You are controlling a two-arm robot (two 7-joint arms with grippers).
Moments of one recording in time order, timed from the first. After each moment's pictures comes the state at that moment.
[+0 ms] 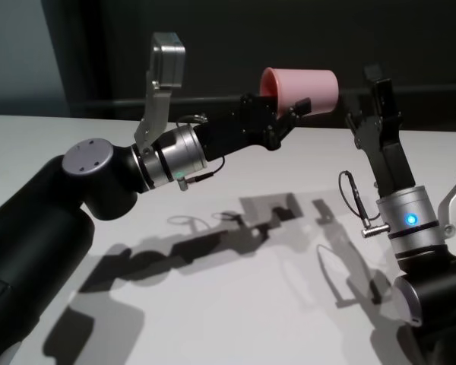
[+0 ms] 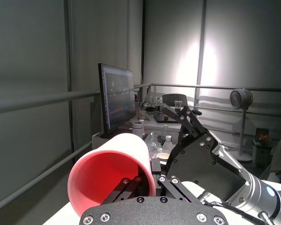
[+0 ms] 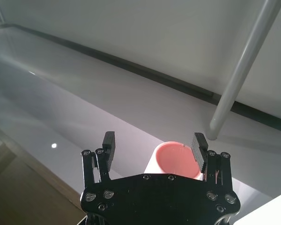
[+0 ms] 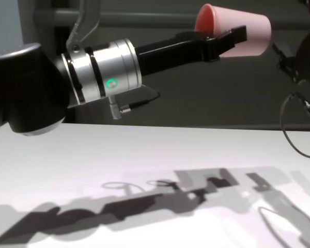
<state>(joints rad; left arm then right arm) -0.68 0.21 0.61 -1.03 -0.65 -0.10 -0.89 0.19 -0.01 -0.07 -1.36 1.45 0.21 0.63</state>
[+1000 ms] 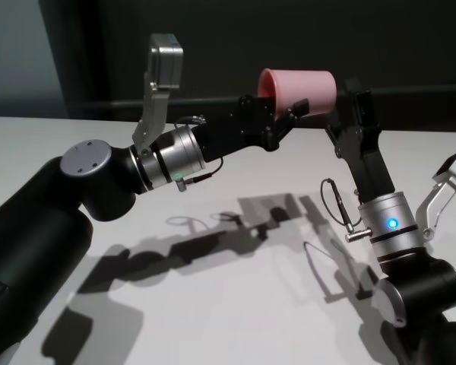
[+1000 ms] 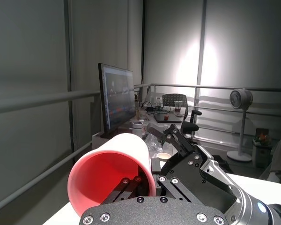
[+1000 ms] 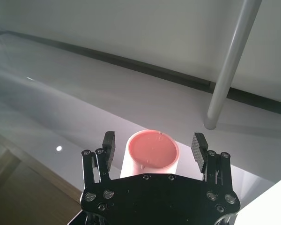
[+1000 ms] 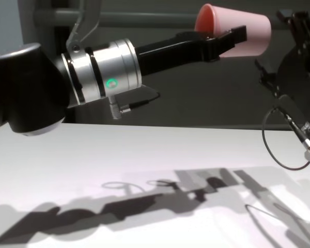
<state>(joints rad) -0.68 0.21 0.61 -1.03 -0.65 -0.10 -0.89 0.24 0.00 -0.12 -1.24 1.51 0.21 0.67</state>
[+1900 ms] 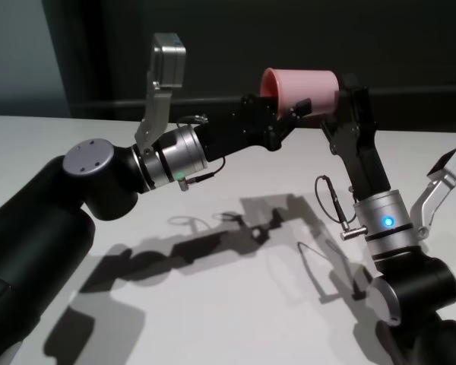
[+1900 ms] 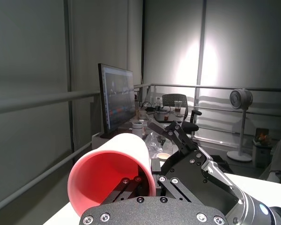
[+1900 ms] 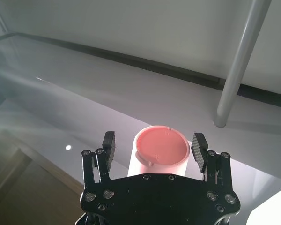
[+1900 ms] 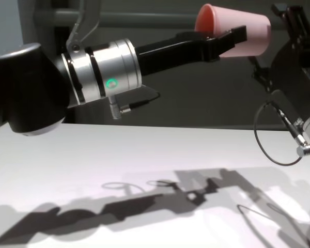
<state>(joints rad) -0.68 0.21 0.61 -1.03 -0.65 -0.10 -0.89 0.26 0.01 -0.16 -1.23 1.55 0.20 0.69</state>
